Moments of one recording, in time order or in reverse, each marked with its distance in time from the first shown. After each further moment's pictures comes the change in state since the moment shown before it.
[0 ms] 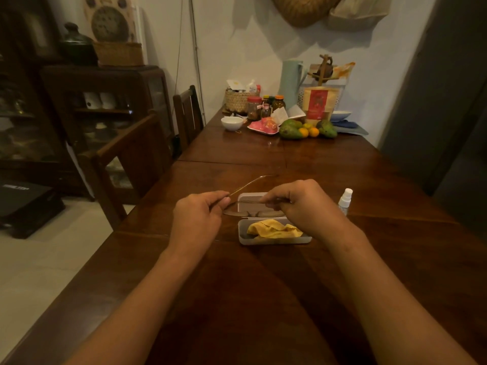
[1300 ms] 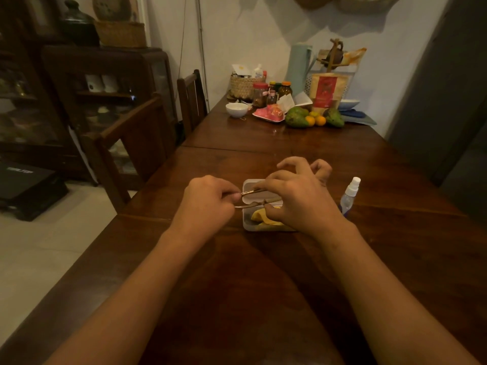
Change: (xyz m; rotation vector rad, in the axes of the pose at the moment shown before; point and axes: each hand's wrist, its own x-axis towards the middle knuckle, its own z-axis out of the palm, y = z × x) left_hand 0.002 0.011 -0.013 0.101 -0.242 0.016; right_hand 0.000 0.006 0.024 -0.516 0.128 -0.249
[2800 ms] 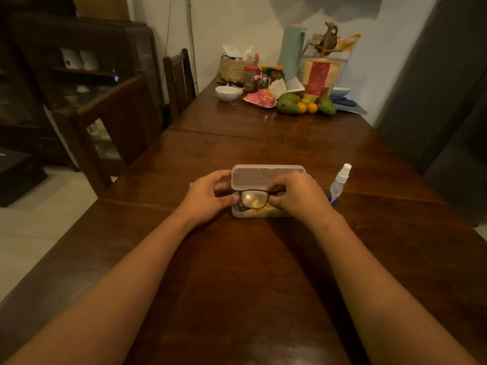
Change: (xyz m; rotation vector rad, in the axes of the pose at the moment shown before) left_hand 0.031 -0.067 0.072 -0.488 -0.292 -0.134; right_hand 0.001 0.032 0.042 0.410 -0.213 0.394
